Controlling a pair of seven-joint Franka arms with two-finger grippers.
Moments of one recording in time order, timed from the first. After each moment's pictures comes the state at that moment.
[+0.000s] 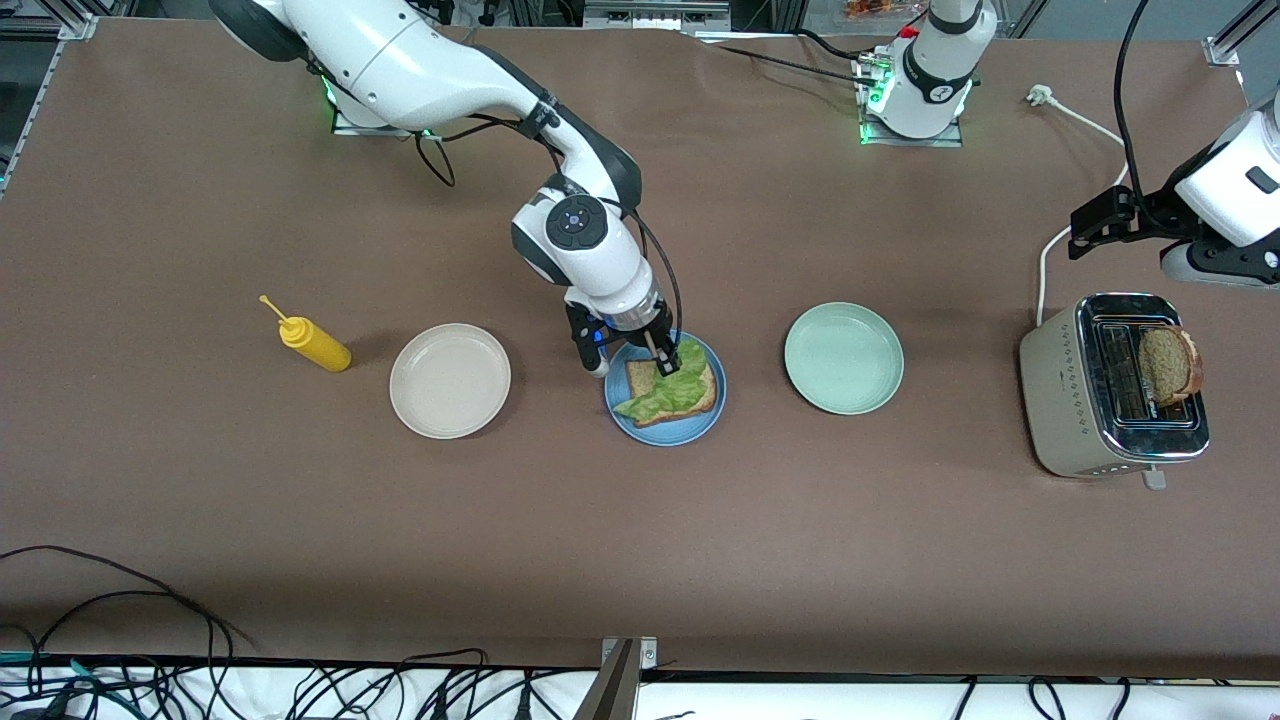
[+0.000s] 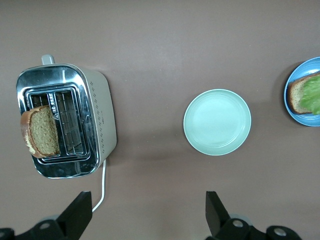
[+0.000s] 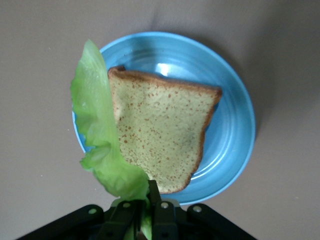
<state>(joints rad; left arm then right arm) -0.02 0.06 -0.03 -1.52 0.02 1.51 0.06 0.48 0.82 0.37 -1.45 -0.22 2.58 2.06</state>
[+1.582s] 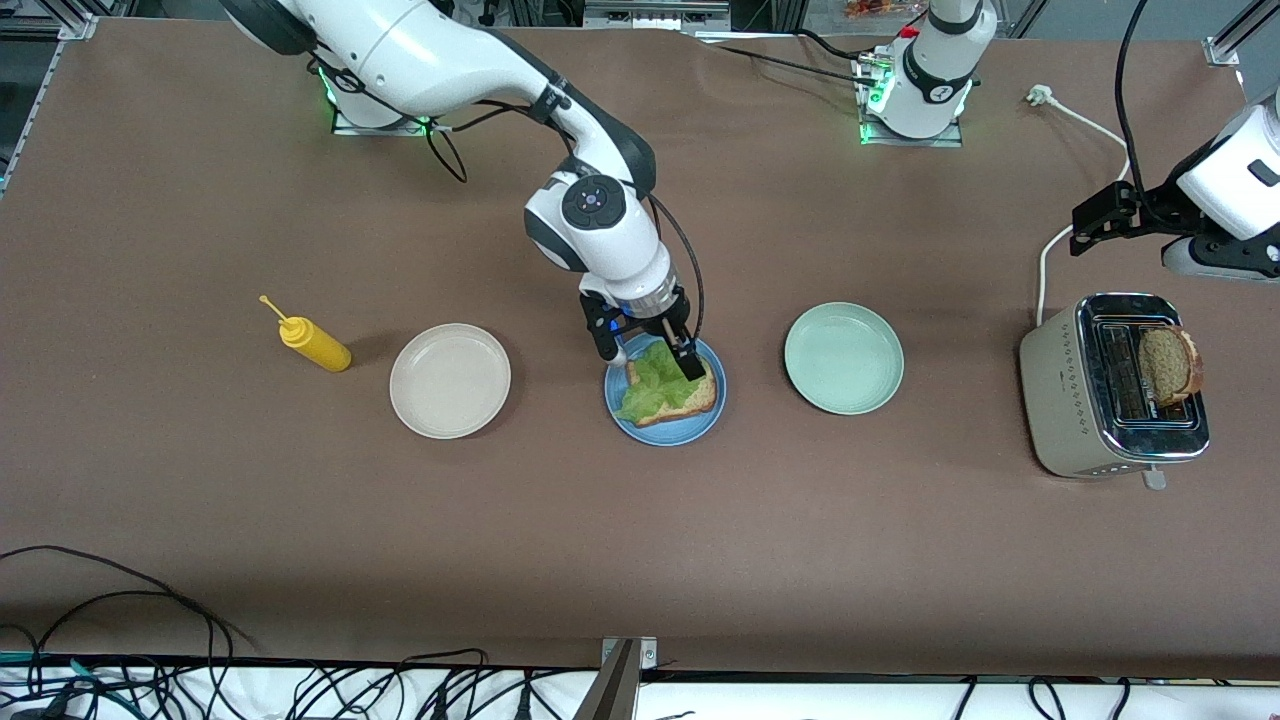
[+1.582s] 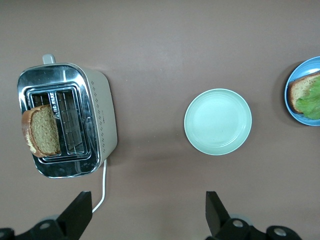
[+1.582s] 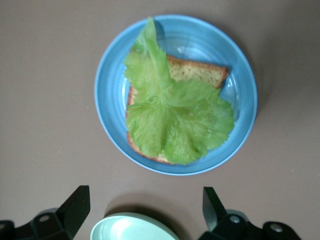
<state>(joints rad) -0.01 0.04 -0.03 -1.55 0.02 1.52 0.07 0.51 0.79 0.37 -1.40 -0.22 2.52 2.06</state>
